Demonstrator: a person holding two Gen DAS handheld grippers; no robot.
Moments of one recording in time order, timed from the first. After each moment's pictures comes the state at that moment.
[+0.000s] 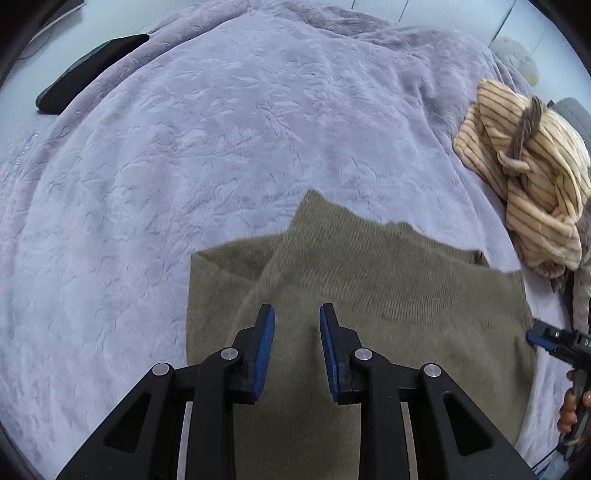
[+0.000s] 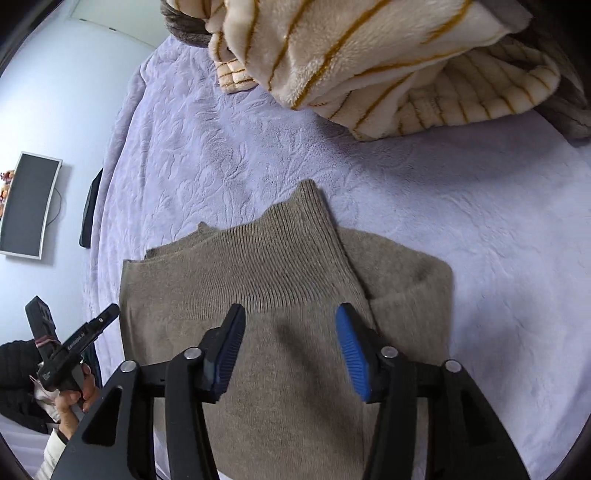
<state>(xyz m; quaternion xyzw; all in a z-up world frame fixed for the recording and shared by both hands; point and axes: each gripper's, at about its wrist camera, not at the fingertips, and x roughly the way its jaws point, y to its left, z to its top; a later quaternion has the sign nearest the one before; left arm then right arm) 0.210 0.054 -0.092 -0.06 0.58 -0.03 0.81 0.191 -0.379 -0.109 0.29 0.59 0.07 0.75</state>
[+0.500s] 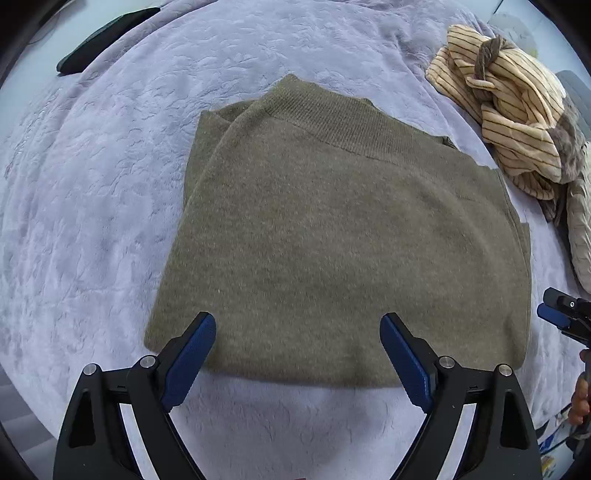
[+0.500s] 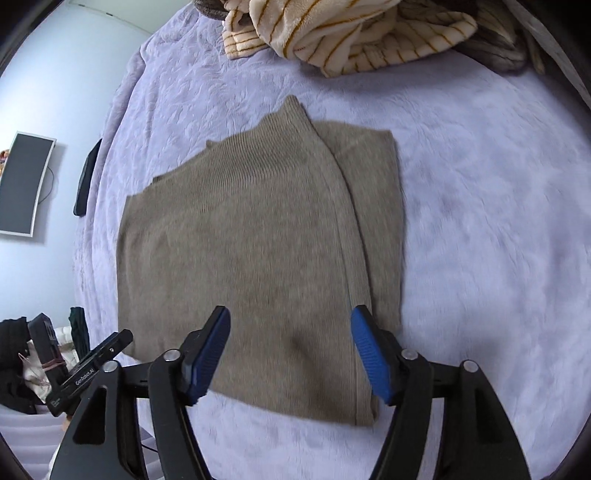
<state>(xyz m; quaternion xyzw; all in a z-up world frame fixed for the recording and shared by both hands) 0.081 0.030 -0.083 -0.05 0.62 -0.02 0.78 0.090 -0.364 -0.085 0.26 0.62 0.05 0.74</state>
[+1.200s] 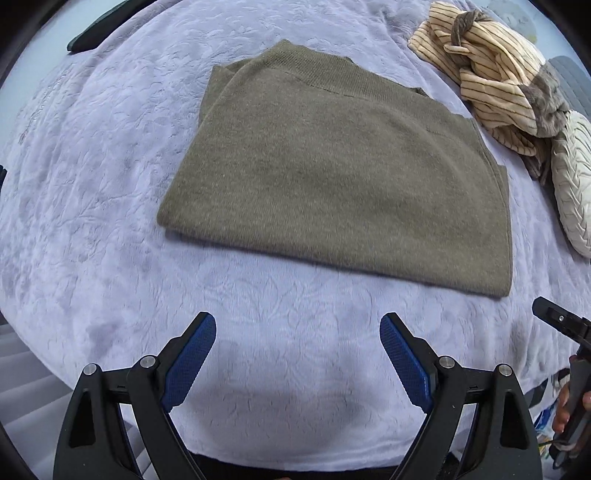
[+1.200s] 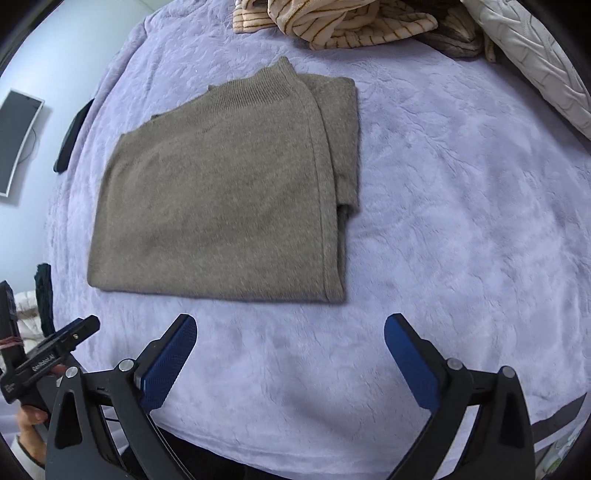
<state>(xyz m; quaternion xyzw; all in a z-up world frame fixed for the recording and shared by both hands) -0.003 0.021 -0.058 -0.04 0.66 -0.02 0.75 -0.002 -0.344 -0.064 0.18 0.64 0.02 0.75</state>
